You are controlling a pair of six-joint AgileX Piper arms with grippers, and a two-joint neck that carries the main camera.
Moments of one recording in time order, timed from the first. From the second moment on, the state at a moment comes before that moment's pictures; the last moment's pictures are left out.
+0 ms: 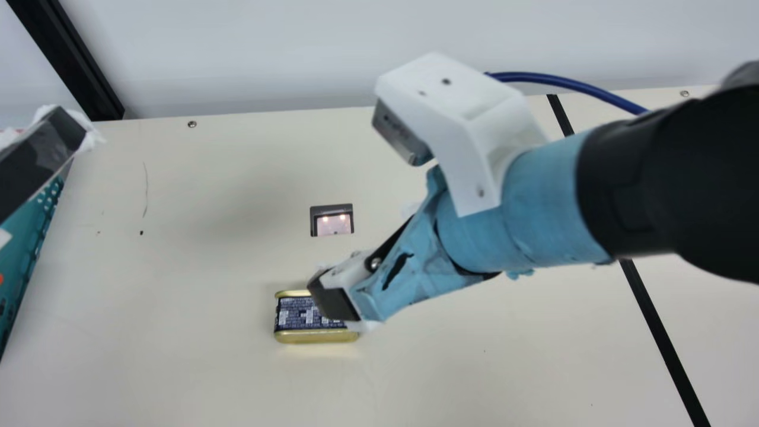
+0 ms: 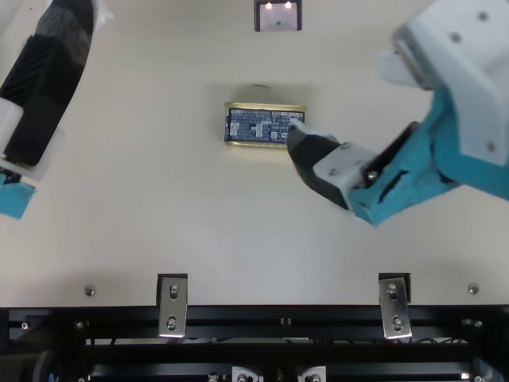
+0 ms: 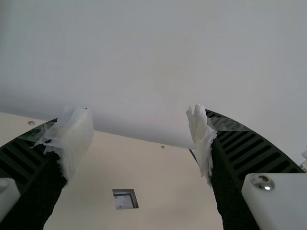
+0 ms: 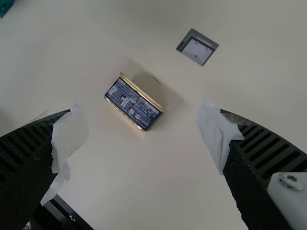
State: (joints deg) left arm 3.0 47.4 -31.0 -100.0 30.5 69.1; right arm 33.5 79.0 -75.3 11.1 59.3 -4.8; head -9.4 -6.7
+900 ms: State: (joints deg) left arm -22.4 50.1 -26.1 -82.3 -1.1 66.3; right arm 40.2 96.3 -83.0 8.0 61.8 -18.5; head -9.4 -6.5
